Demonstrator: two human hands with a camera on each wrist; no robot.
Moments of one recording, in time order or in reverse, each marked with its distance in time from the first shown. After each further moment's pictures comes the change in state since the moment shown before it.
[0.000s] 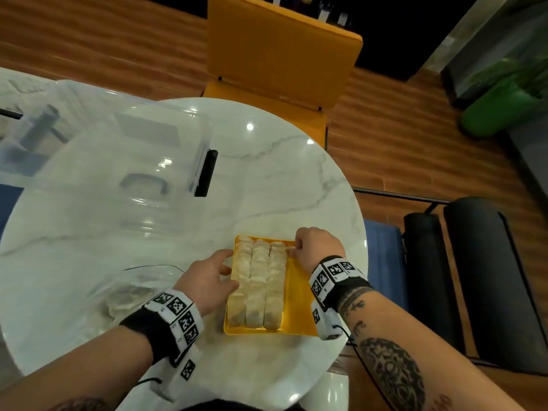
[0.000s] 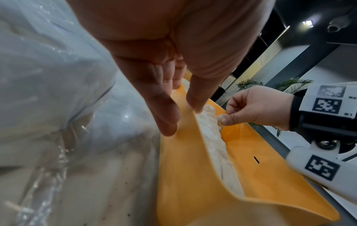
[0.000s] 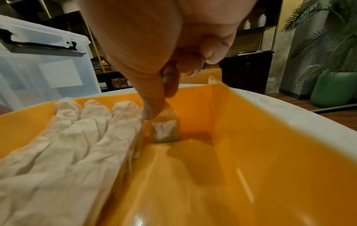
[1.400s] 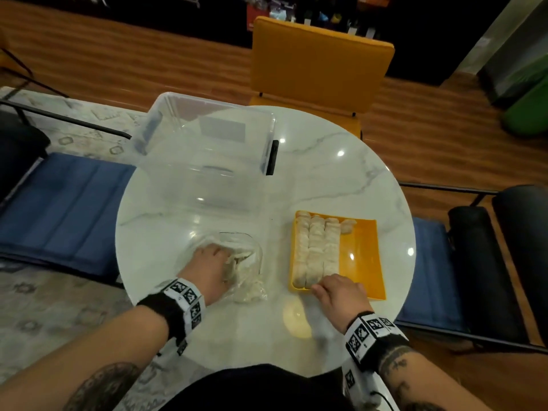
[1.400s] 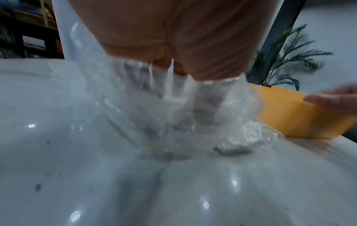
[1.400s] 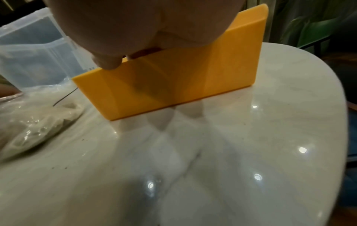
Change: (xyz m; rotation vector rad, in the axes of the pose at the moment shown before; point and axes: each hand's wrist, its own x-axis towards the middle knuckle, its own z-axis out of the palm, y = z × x) left_hand -0.067 -0.121 -0.049 0.557 0.131 0.121; right_hand -0.140 -0.051 0.106 0.127 -0.022 -0.094
